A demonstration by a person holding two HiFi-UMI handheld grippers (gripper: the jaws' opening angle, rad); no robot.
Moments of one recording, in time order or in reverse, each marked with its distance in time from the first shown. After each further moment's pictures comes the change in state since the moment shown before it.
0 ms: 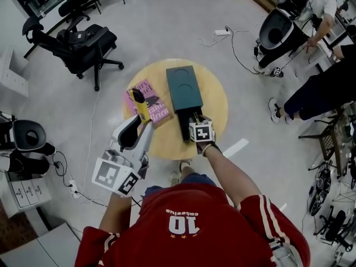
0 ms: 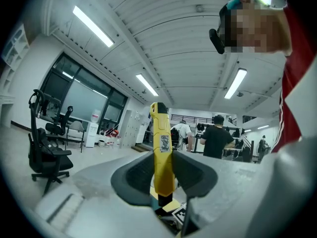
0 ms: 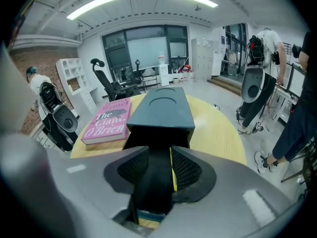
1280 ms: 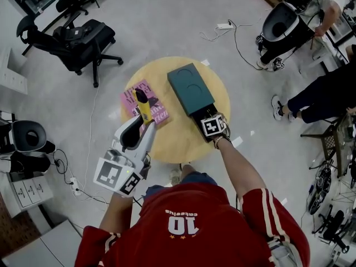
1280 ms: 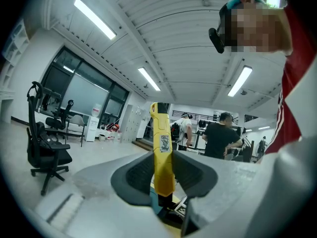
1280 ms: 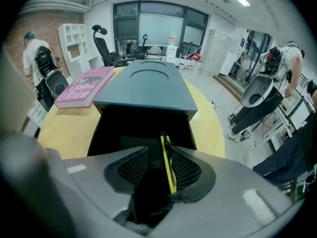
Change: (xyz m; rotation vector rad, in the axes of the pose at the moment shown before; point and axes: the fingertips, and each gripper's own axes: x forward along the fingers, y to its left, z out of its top) left arm 0.040 0.022 -0.018 -0.031 0.054 0.006; right arm 0.044 -0.089 -0.017 -0.226 0.202 -0.097
